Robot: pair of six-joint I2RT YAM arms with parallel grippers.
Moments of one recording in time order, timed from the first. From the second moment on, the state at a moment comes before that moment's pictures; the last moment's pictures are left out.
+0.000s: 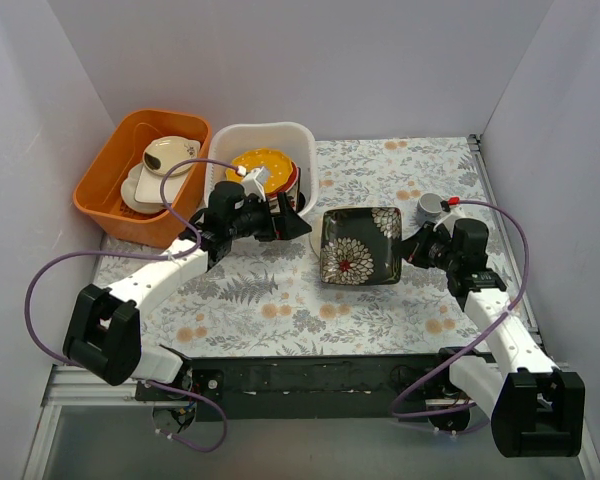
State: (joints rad) left arm -0.49 1.38 0.92 0.04 0.44 -0.60; right arm 0.06 0.97 0.52 -0.07 -0.46 0.49
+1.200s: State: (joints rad) left arm -0.68 1.57 0.83 0.32 0.50 -0.75; right arm 0.06 0.83 0.56 -0.17 -0.55 0.49
